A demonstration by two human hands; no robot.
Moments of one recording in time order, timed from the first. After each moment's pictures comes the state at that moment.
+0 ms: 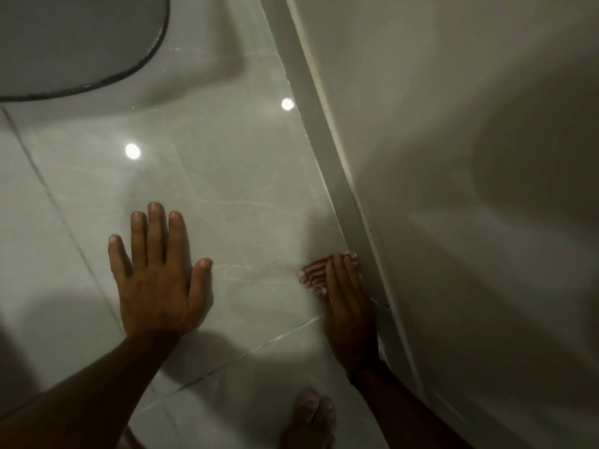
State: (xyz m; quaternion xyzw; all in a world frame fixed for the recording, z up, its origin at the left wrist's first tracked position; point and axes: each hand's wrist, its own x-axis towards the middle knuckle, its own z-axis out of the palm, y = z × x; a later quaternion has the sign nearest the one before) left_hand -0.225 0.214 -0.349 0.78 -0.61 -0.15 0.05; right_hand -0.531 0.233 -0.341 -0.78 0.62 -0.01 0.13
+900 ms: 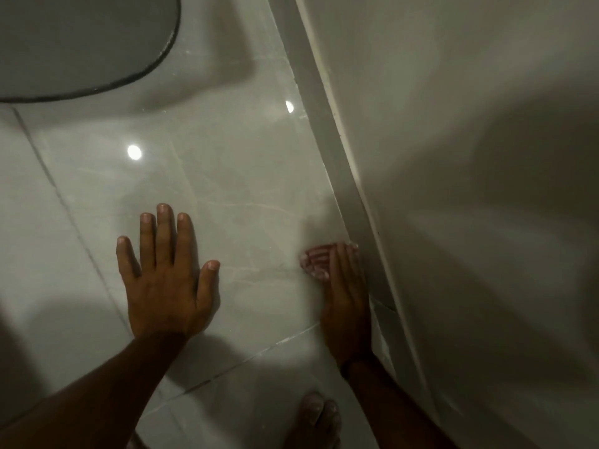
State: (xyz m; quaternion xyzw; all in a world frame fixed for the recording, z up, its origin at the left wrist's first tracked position) left_hand -0.222 0.215 -0.353 0.77 -0.61 -0.16 0.05; right_hand -0.495 0.209 -0.333 -0.72 0.68 -0.07 0.16
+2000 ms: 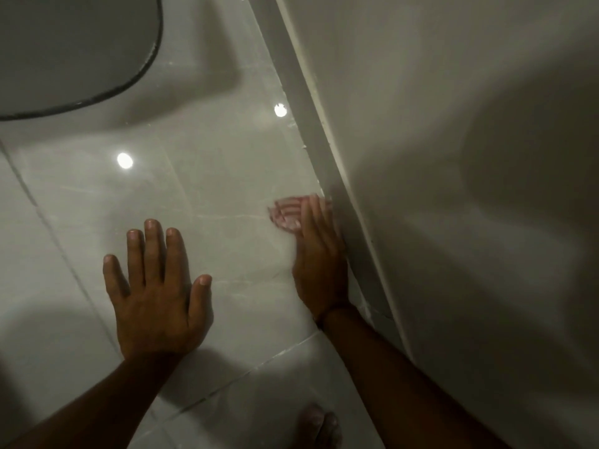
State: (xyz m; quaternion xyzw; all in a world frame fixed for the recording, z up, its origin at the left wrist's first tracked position) left_hand -0.223 0.216 -0.352 0.77 -0.61 -0.17 0.05; right_hand -0.446 0.124 -0.343 -0.72 0.66 -0.09 0.17
